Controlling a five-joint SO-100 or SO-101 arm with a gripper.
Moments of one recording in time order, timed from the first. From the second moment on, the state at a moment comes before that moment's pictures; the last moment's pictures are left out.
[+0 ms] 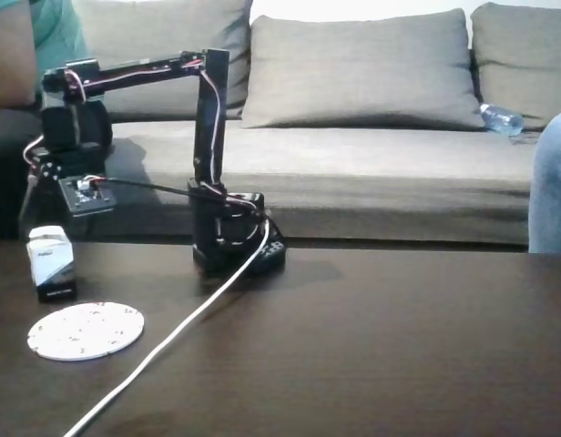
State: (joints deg) arm 72.1 96.8 104.1 81.2 -20.5
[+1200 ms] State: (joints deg) arm 71.8 96.8 109.7 71.1 -20.5
